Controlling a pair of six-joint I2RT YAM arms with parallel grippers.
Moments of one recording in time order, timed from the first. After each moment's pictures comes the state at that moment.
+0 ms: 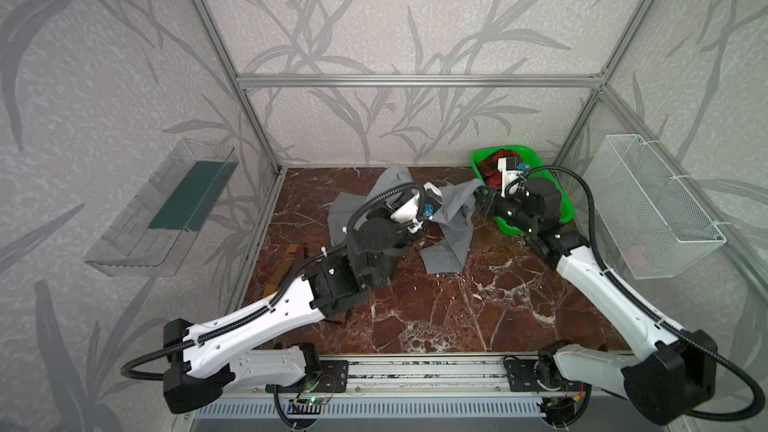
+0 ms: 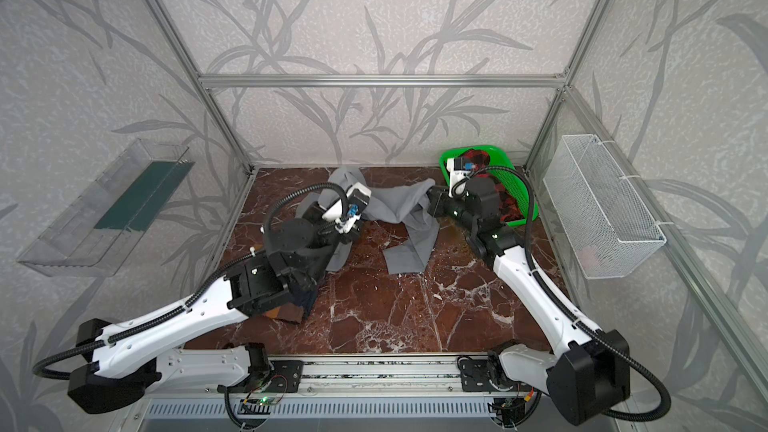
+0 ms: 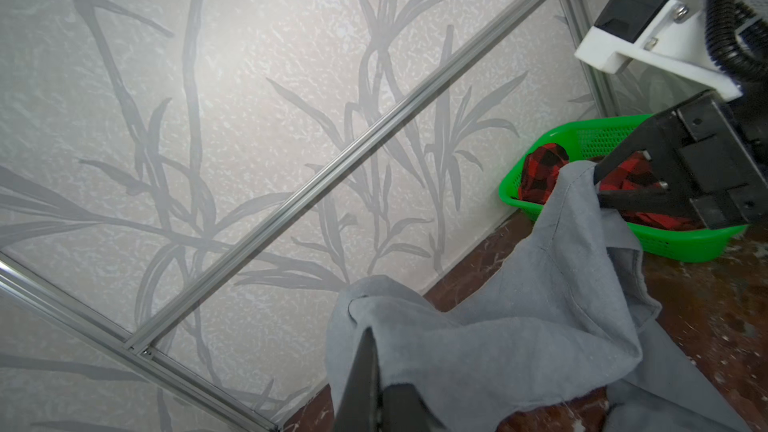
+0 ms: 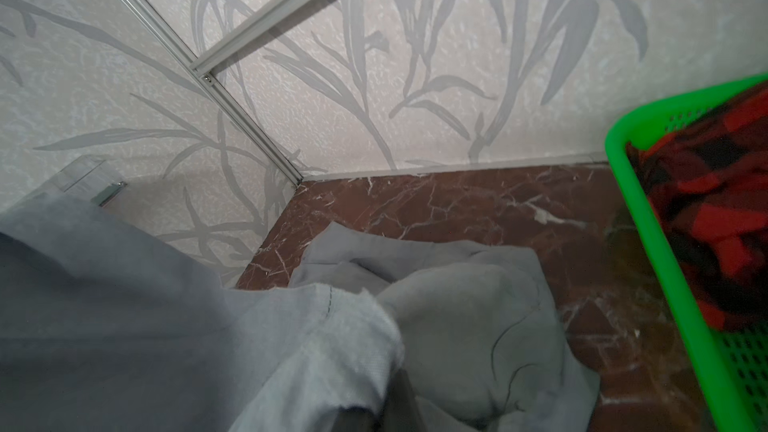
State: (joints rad) left arm -1.17 1.12 1.14 -0.06 -0.86 0.56; right arm 0.34 1.14 0.92 -0.06 -0.26 0.49
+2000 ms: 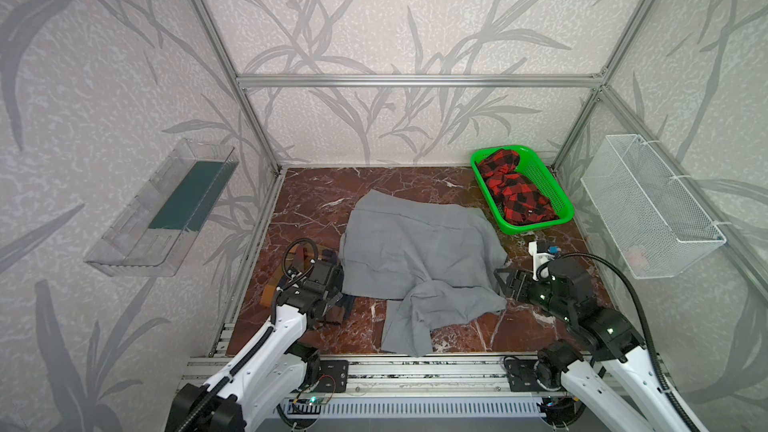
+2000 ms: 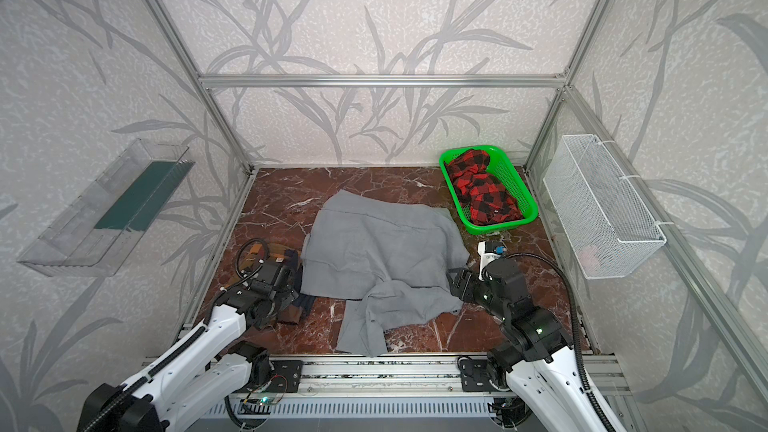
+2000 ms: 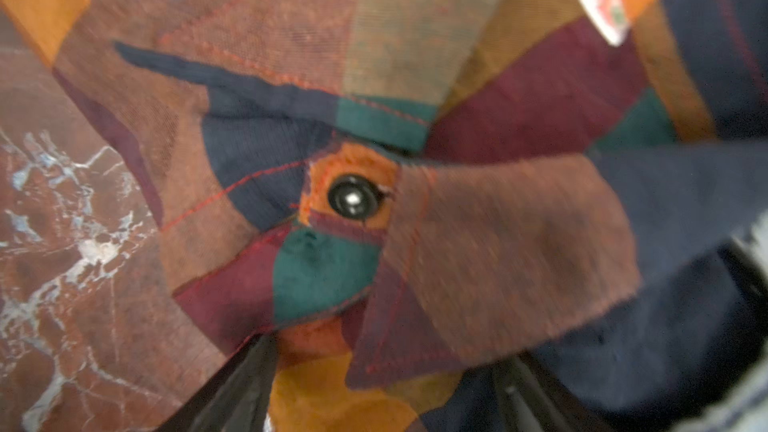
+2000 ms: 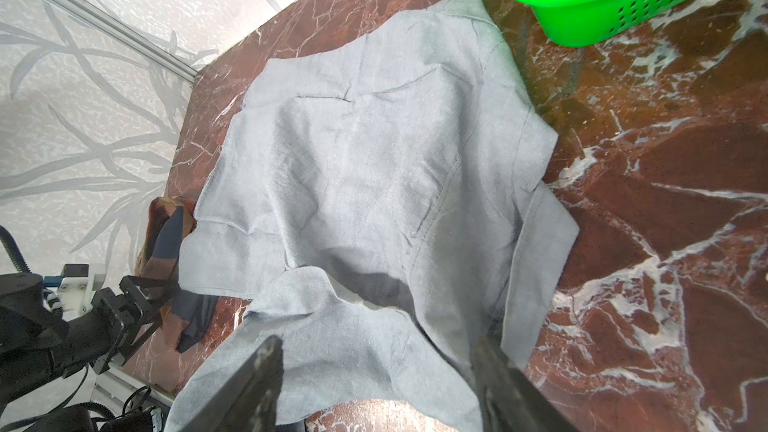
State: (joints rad) left arm -0.25 0.92 0.41 -0.74 -0.32 -1.07; right arm 0.42 0.51 0.60 -0.73 -0.11 0.66
